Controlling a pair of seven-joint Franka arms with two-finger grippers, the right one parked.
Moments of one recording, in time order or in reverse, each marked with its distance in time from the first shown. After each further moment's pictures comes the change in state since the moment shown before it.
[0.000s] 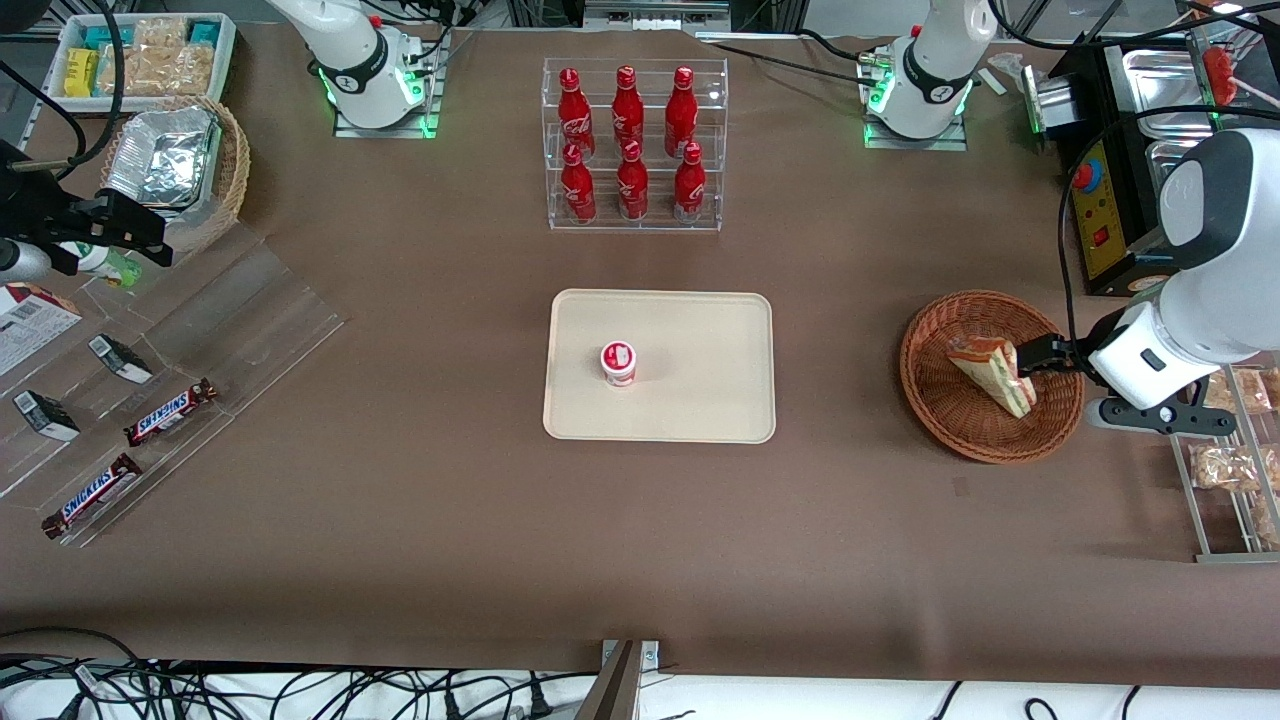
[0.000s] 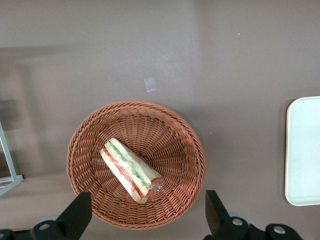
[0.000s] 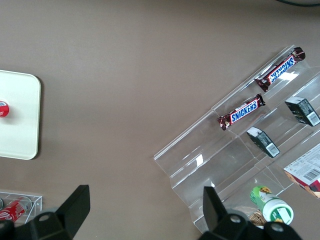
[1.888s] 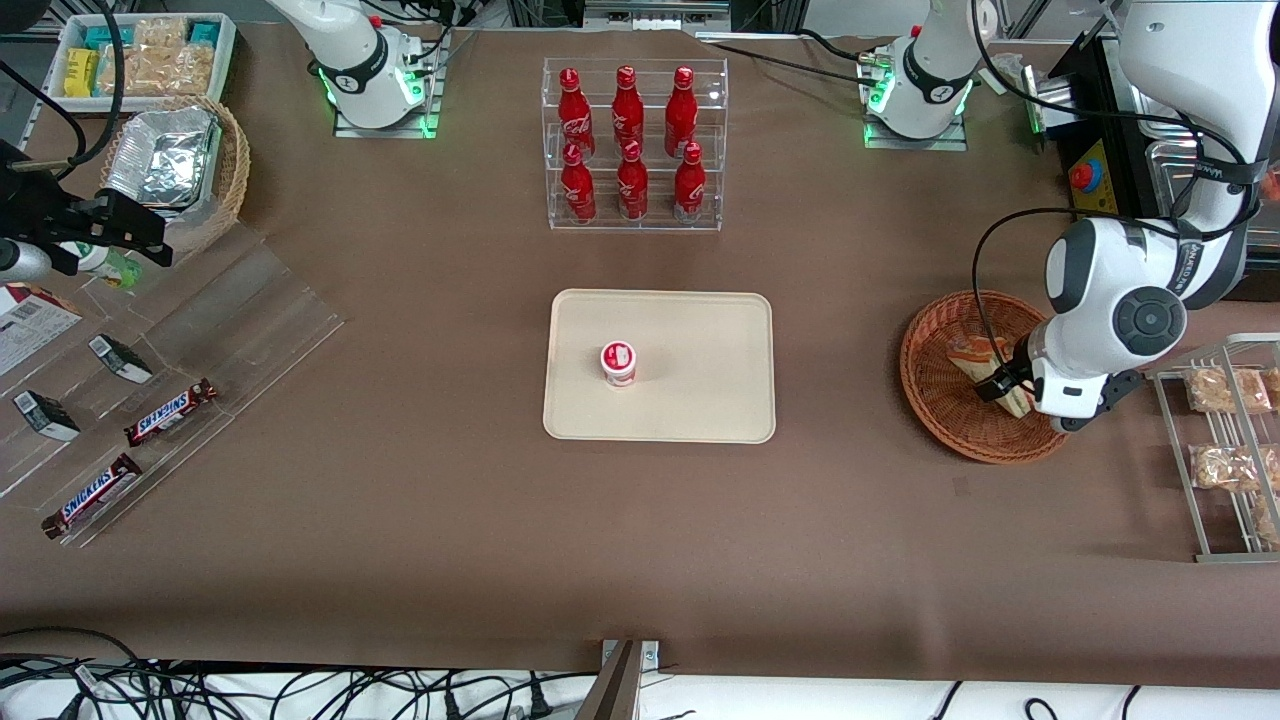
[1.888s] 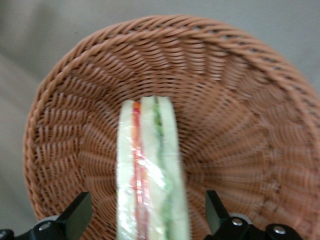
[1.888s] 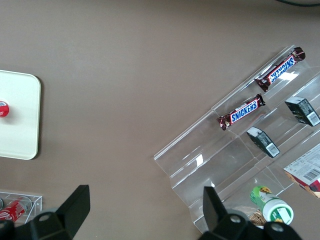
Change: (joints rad) arm 0.070 0.079 0.017 -0.492 0.164 0.473 -0.787
